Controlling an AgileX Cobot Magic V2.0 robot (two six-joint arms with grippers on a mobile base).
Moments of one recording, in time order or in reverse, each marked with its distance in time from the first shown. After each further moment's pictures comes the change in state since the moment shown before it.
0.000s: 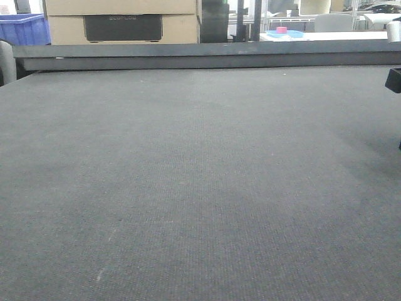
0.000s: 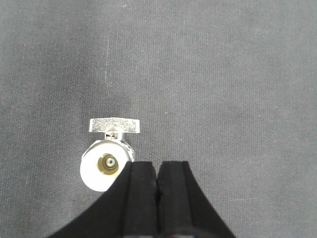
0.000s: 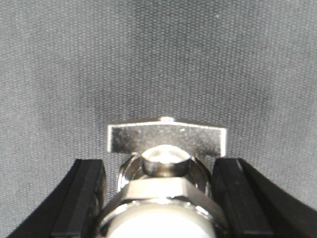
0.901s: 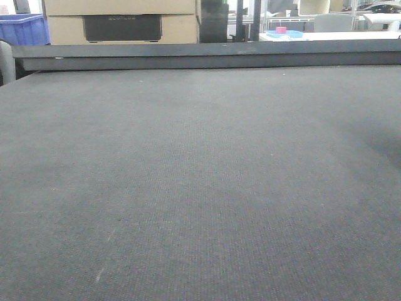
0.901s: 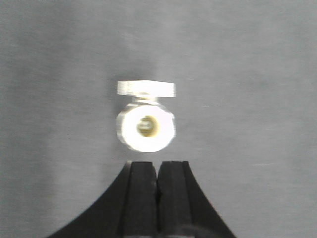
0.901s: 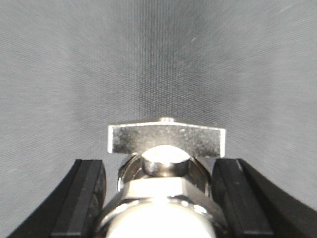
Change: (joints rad) left arm 0.227 0.002 -0.007 -0.141 0.134 0.255; right arm 0.000 -0.205 -0.041 -0.004 0.076 0.036
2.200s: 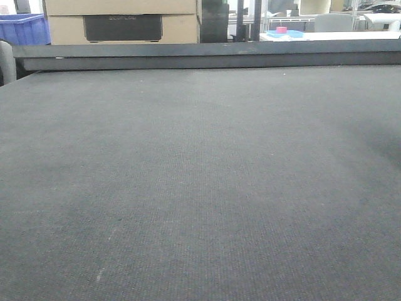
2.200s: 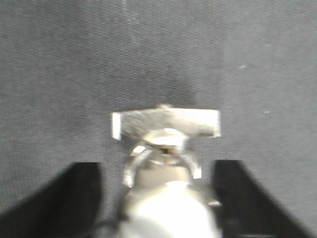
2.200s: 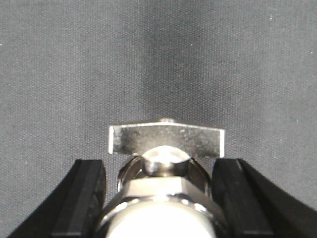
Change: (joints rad) left arm -0.062 0.359 0.000 0.055 -0.090 0.040; right arm 0.000 -0.044 0.000 0.000 0.016 0.002
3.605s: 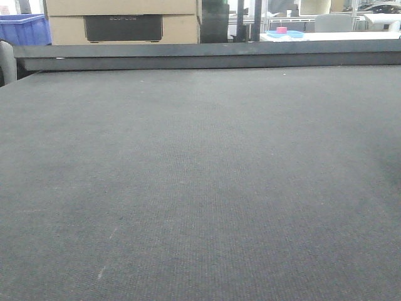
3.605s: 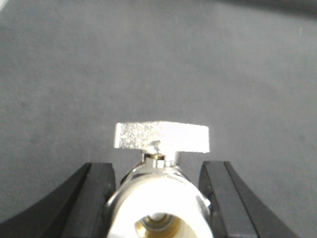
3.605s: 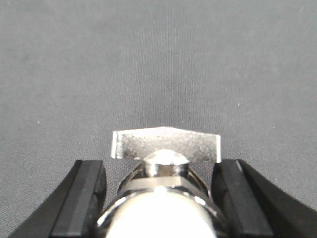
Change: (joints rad) left arm -0.002 -0.820 0.458 -0.468 -0.622 0.226; right arm 0.000 -0.456 0.418 0.000 -0.517 -0.006
